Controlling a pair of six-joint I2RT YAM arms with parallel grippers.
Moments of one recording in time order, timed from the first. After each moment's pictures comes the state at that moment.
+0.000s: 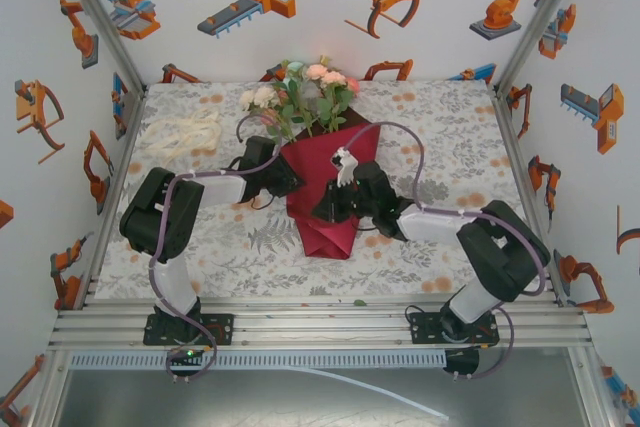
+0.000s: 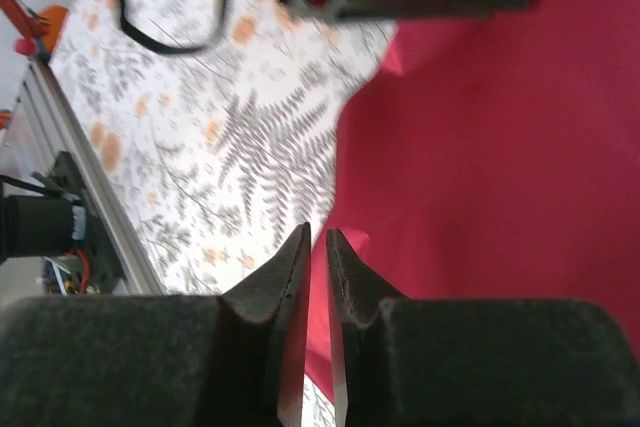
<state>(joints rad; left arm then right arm) -0.52 1.86 0.96 0.15 0.18 -0.94 0.71 1.60 0.69 0.40 -0.41 0.50</state>
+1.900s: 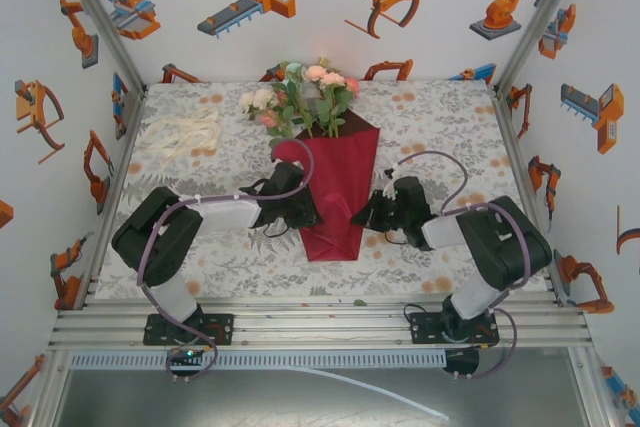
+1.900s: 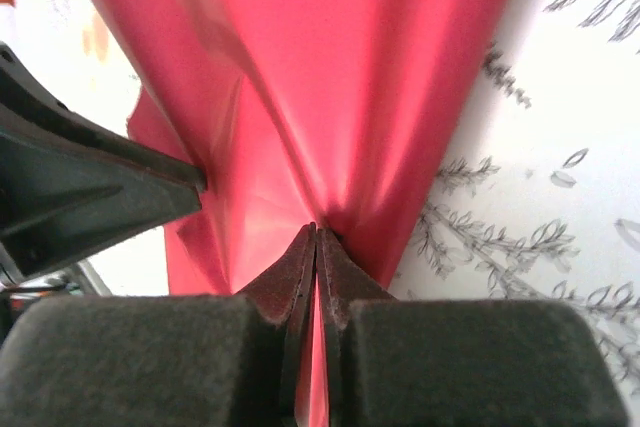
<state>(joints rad) -0.78 1.72 0.86 0.00 0.12 -0.86 0.41 1.65 0.44 0.59 -0.45 0.74</state>
